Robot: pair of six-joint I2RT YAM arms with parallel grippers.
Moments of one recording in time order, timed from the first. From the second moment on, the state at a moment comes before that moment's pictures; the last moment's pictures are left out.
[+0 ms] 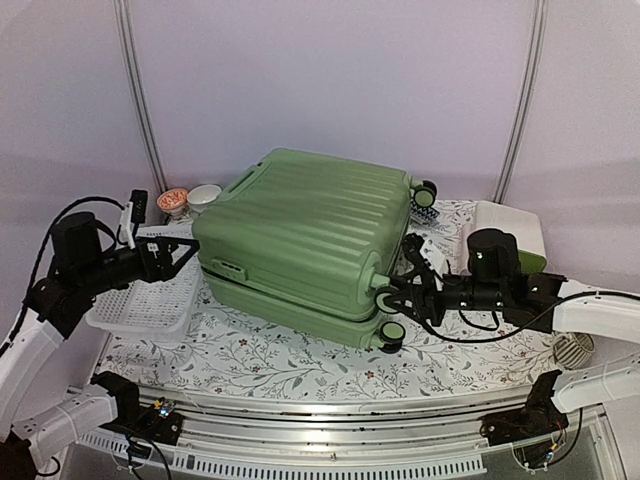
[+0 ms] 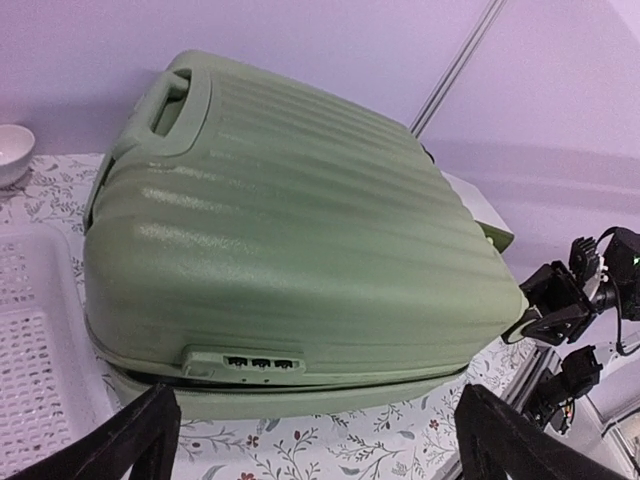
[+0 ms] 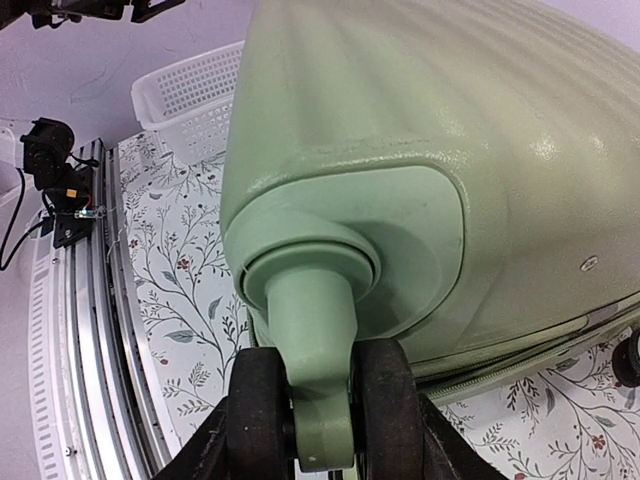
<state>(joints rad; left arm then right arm) -0.25 0.65 0.69 -0.31 0.46 -0.35 0.82 1.08 0.66 0.00 -0.23 -0.04</state>
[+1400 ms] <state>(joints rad) -0.63 0.68 0.64 -0.12 0.12 -0.08 0.64 1.21 1.24 -0.33 -0.38 0.26</state>
